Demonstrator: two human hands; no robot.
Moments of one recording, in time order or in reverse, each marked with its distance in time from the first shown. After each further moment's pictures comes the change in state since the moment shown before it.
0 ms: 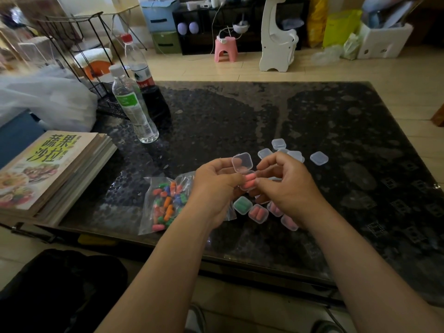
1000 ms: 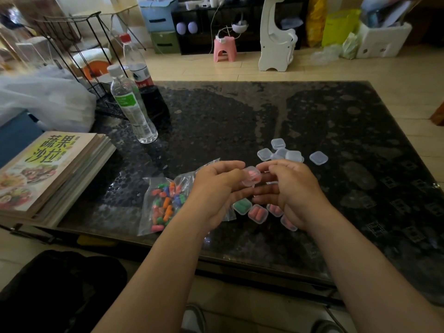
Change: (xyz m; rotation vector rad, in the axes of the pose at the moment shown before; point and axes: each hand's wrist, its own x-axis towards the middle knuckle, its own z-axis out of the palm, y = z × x) left_hand -0.002 0.002 -0.002 -0.011 -0.060 -0.041; right_hand 0.008 -0.006 0.003 0.253 0.088 0.333
